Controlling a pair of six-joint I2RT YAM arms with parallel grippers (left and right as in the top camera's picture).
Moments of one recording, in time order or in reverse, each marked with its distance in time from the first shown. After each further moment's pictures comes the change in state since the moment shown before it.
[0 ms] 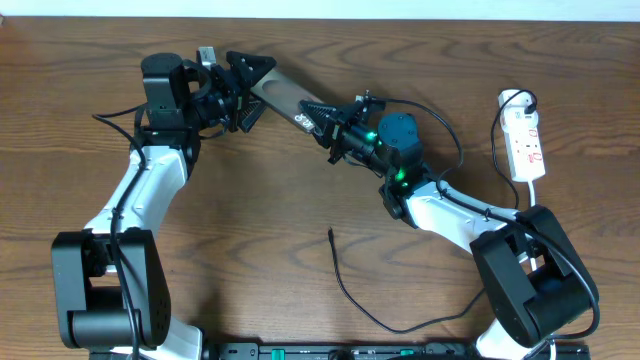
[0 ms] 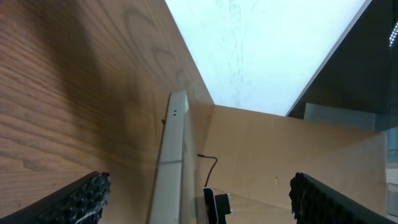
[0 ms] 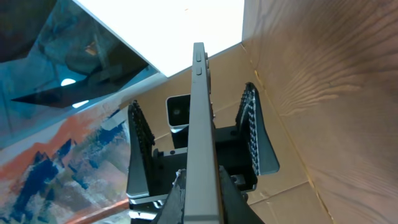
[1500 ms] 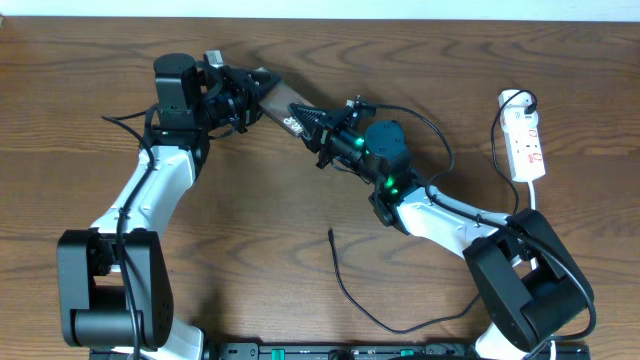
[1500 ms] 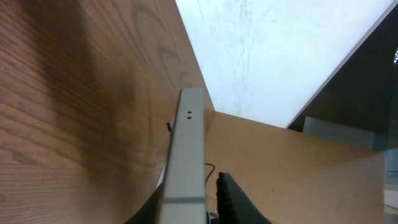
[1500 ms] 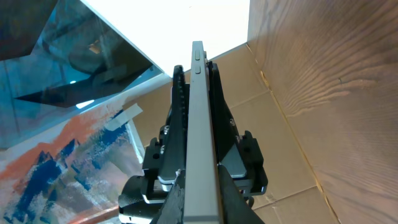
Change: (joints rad) left arm -0.046 0.000 -0.002 -0.007 -0.076 -0.082; right arm 0.066 0.001 0.000 0.014 0.089 0.010
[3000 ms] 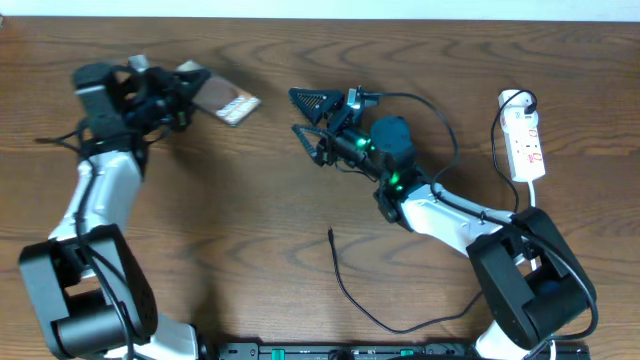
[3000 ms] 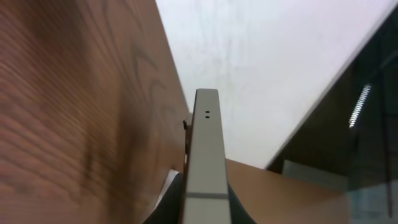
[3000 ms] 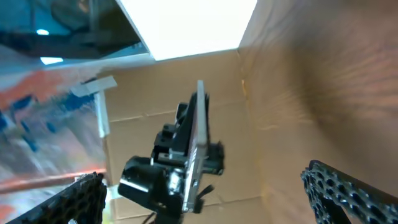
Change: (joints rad) left arm 0.309 0.000 -0.005 -0.001 0.130 0.035; right arm -0.040 0.000 0.000 -0.010 -0.088 -0.346
